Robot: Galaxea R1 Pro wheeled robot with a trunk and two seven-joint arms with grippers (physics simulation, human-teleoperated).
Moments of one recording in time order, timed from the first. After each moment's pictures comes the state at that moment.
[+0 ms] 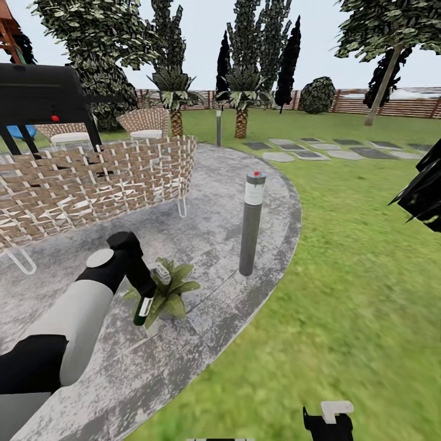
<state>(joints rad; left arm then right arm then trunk) -1.13 0.04 -0.03 -0.69 -1.40 0.74 -1.56 -0.40 -0.03 -0.54 -0.18 0.60 -0.39 -0.10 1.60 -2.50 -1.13</state>
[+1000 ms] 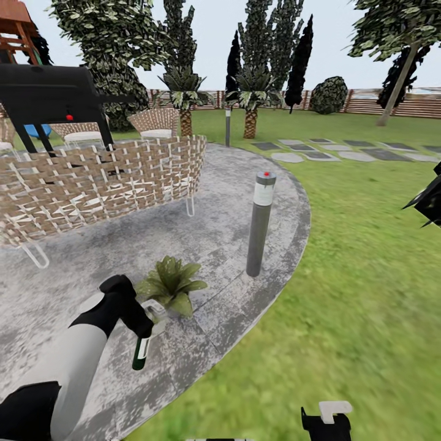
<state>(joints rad) -0.90 0.05 0.11 -0.69 -1.28 0.77 -1.38 -0.40 -0.02 -0.54 -0.18 0.60 -0.39 -0.10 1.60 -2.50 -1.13</state>
